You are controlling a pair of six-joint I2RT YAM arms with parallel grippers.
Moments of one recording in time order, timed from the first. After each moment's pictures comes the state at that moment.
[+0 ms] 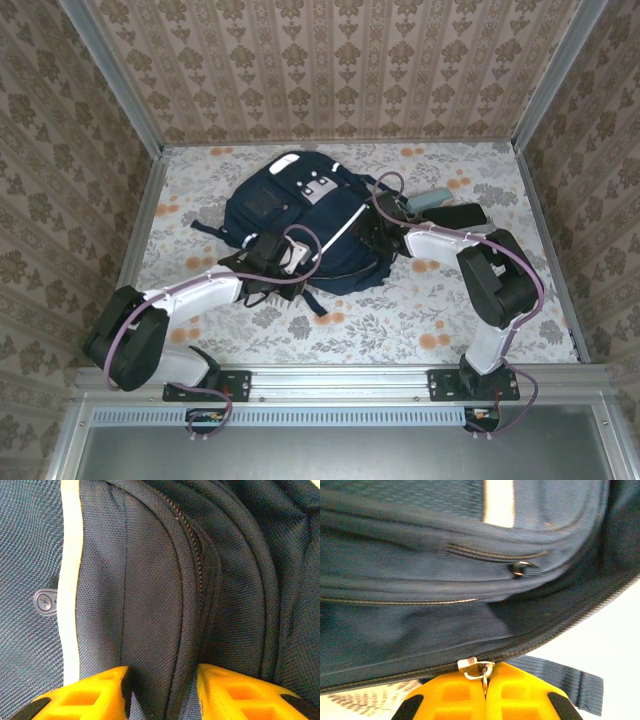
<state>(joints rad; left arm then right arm) -0.71 1.37 0.68 -0.32 0.22 -0.15 0.49 1.79 1.04 -0.15 -0.03 1.12</state>
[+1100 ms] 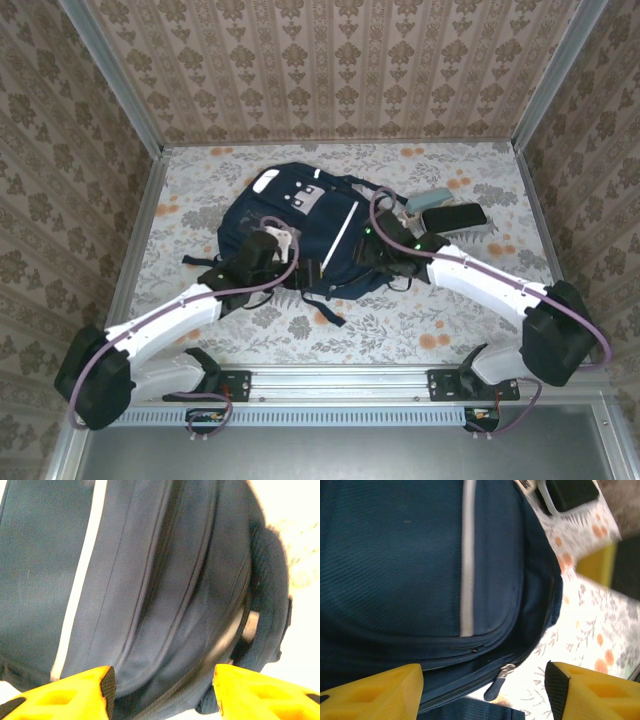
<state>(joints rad) -0.73 1.09 0.61 -0.16 0.21 -0.58 0.73 1.38 0.98 -0.59 0.17 0.88</state>
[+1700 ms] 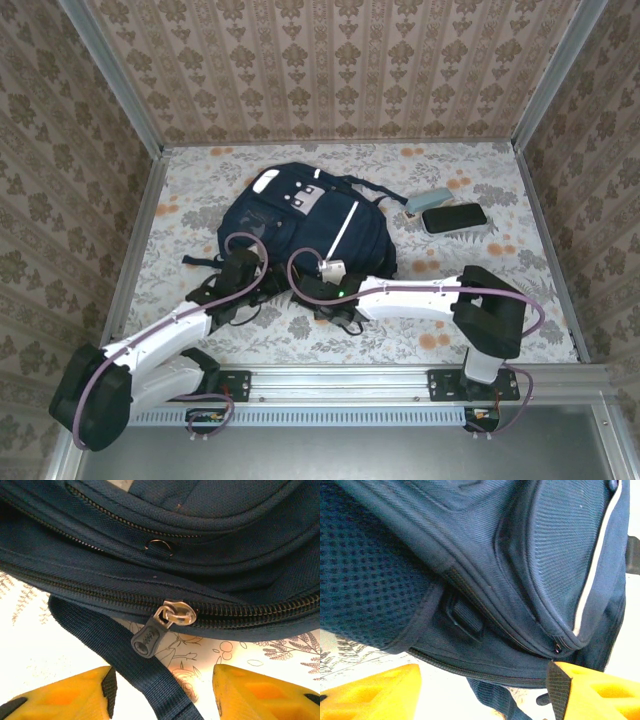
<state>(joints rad) -0.62 1.01 0.40 -0.12 0.17 -0.96 1.14 1.74 1.13 -0.67 0.41 1.01</state>
